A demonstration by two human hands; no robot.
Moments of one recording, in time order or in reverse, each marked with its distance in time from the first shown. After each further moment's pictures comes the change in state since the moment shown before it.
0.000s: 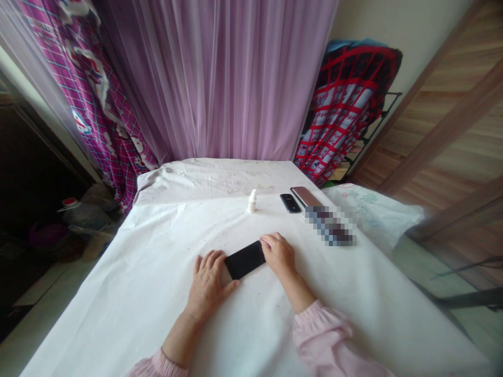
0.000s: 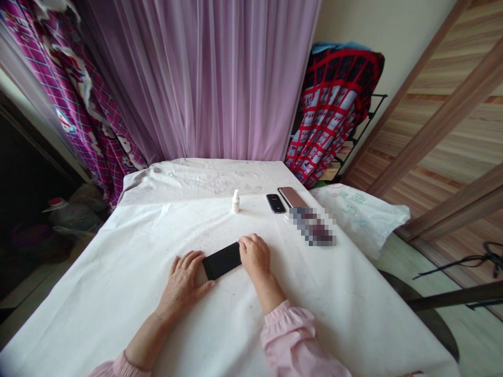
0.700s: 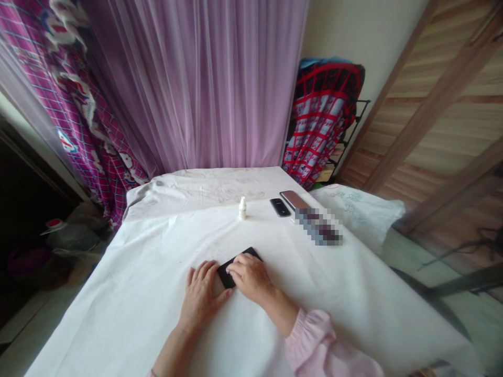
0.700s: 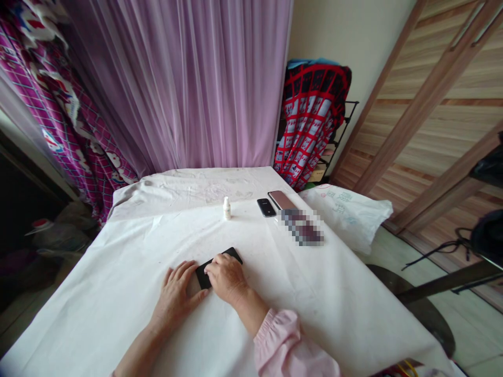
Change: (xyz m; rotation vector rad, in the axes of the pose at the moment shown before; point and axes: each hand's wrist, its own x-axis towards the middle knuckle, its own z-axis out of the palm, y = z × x) left_hand 0.002 -0.008 0.010 0.025 -0.021 -0.014; right_hand -0.024 -0.048 -0.001 0.082 -0.211 -0.388
